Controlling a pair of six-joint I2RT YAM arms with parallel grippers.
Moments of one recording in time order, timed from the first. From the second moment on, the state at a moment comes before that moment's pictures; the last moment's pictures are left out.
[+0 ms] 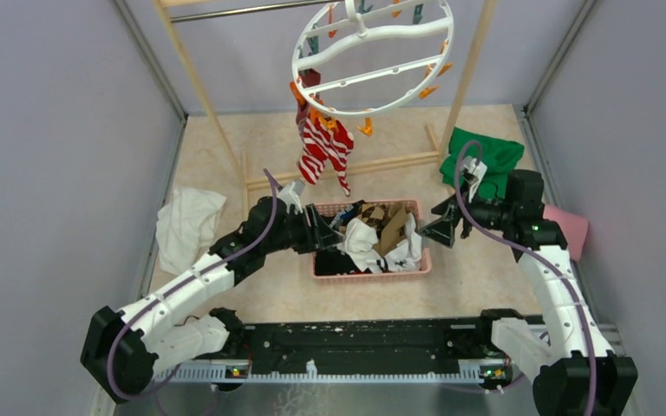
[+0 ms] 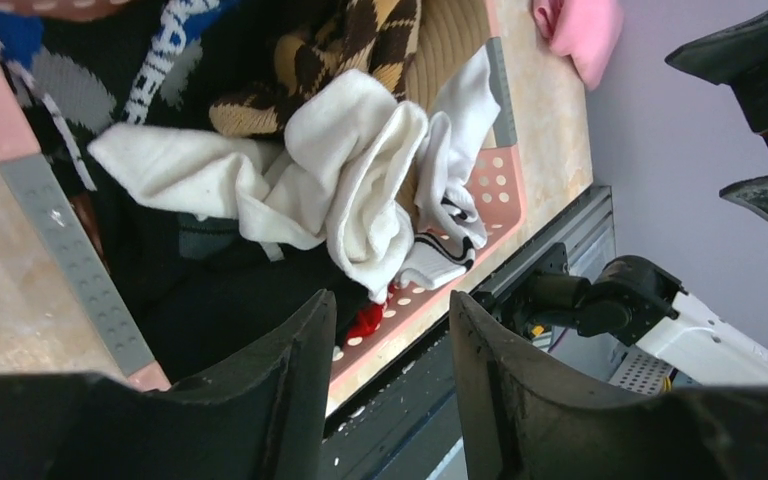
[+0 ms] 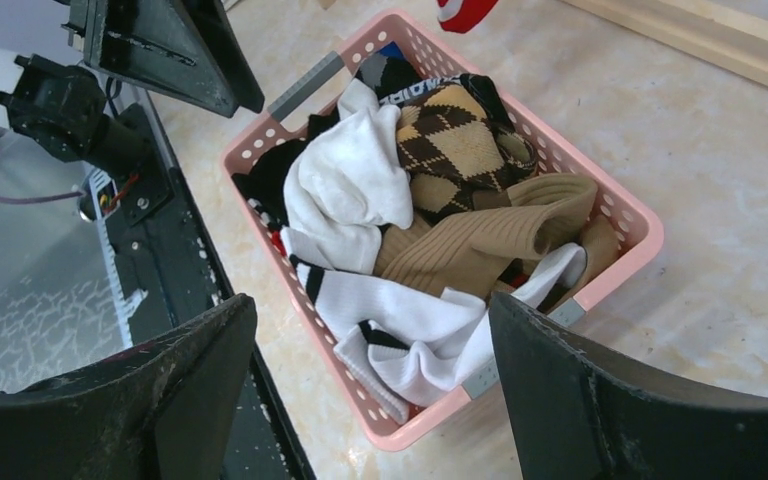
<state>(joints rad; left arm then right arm) -0.64 0.99 0.65 -0.14 0.29 -0.82 0.01 0.91 0.79 -0.49 -1.04 -0.18</state>
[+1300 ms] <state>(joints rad) -0.98 0.84 0.47 0.21 0.46 0.08 -0.03 1.01 0.94 -0.78 -0.97 -0.56</state>
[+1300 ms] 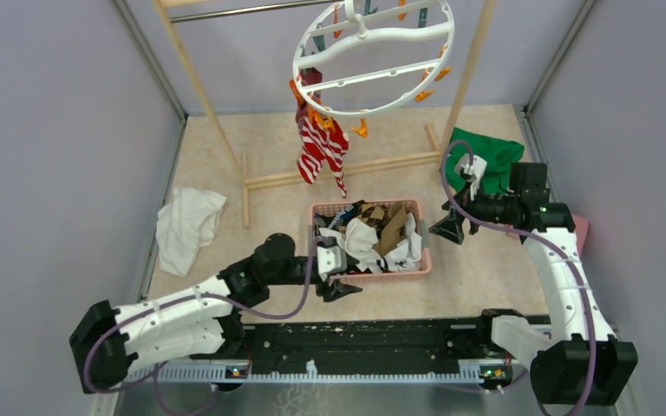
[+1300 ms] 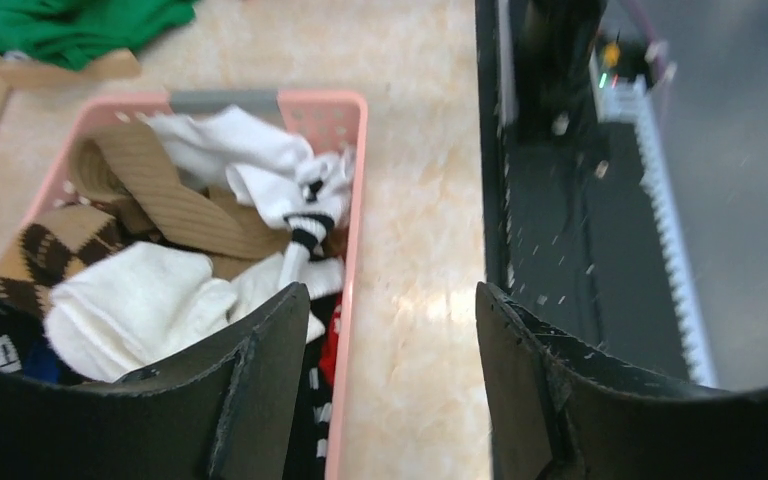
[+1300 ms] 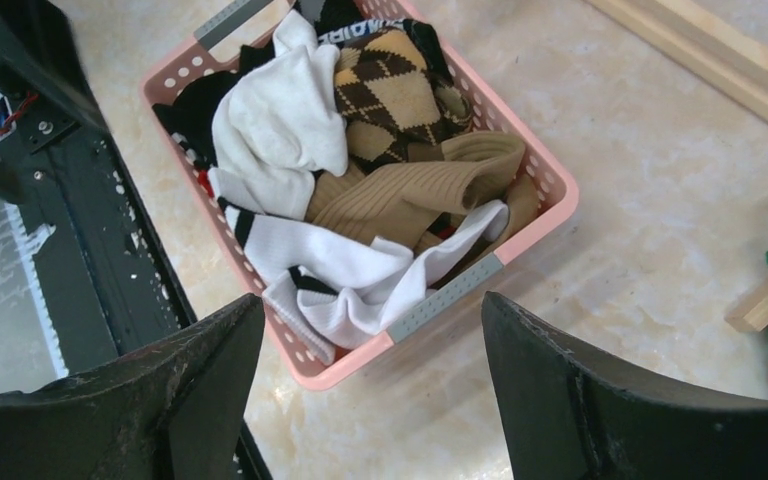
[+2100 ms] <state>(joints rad) -0.98 1.33 0.72 0.11 0.43 0.38 -0.03 0.76 0.71 -0.65 -0.90 -0.54</state>
